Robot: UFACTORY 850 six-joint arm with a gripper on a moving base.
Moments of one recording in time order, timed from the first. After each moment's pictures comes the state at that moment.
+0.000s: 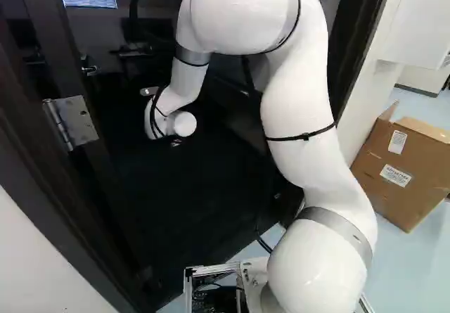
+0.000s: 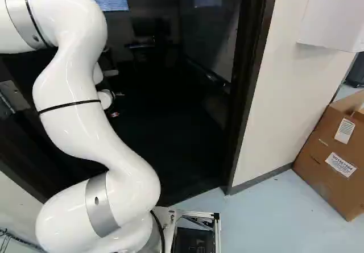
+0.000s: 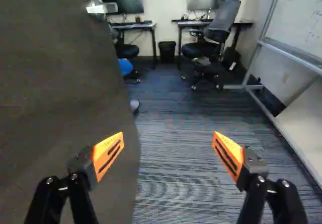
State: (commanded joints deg) arm 33.9 -29.4 -54.0 6.6 47.7 0.0
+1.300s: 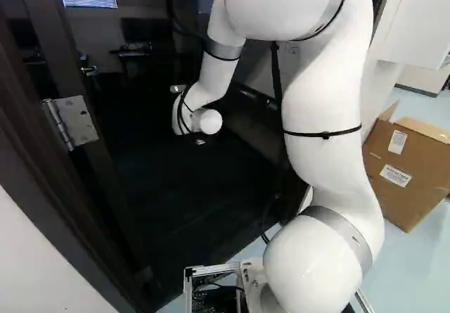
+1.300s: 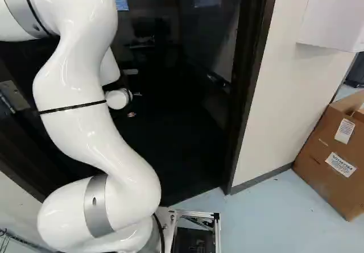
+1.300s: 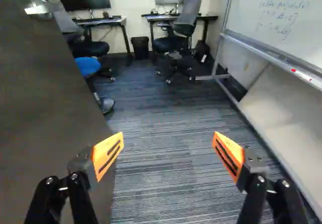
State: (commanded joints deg) arm 24.7 -22.6 -45.3 6.6 47.7 0.0
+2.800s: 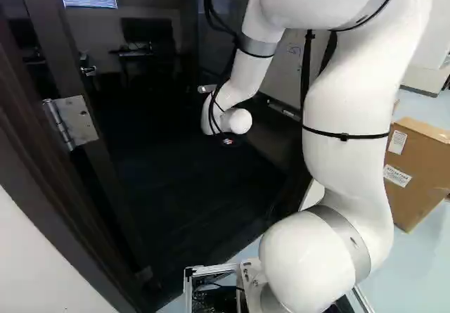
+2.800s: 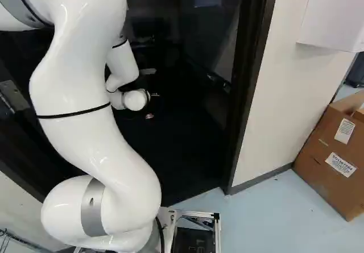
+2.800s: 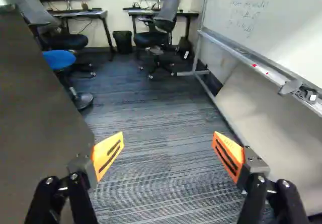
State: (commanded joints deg) arm 12.8 -15.9 -37.0 -2.3 47.7 0.0
